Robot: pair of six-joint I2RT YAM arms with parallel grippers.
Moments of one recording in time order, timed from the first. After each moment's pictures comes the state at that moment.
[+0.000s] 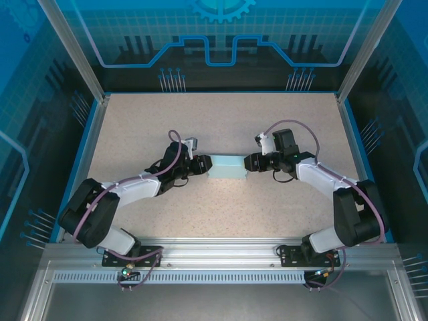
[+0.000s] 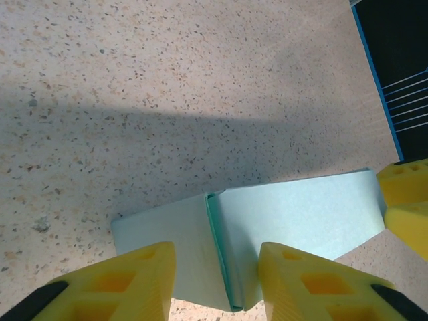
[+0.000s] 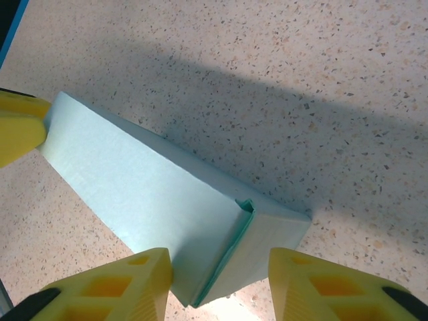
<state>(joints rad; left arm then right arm) -0.50 1.49 0.67 0.24 0.22 -0.71 0.30 1.47 0.83 -0.23 -0.50 0.20</state>
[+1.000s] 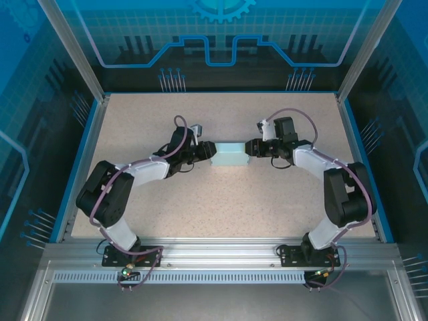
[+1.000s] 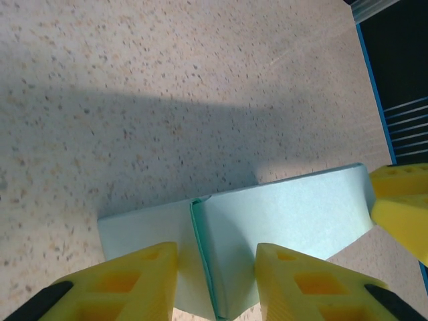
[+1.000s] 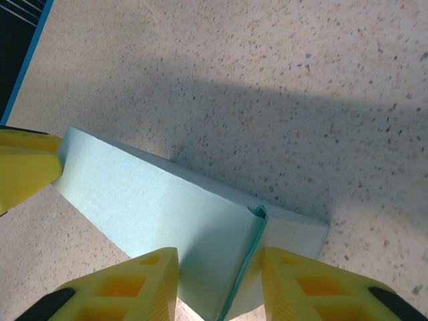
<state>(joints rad) -0.45 1.70 0.93 0.18 0.27 -0.71 0.24 1.66 1.00 -0.16 -0.53 0.26</state>
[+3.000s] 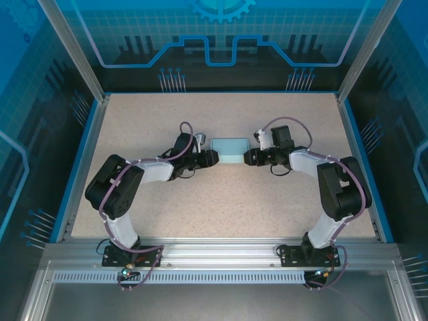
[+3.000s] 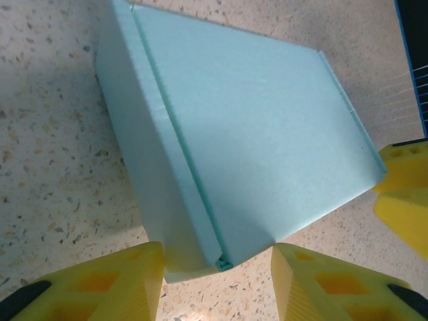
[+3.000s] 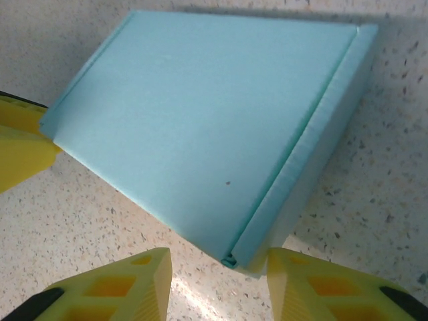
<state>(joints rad) -0.46 1.79 0.87 0.24 0.32 -0.67 0.25 1.72 0.91 -0.10 -0.53 0.15</state>
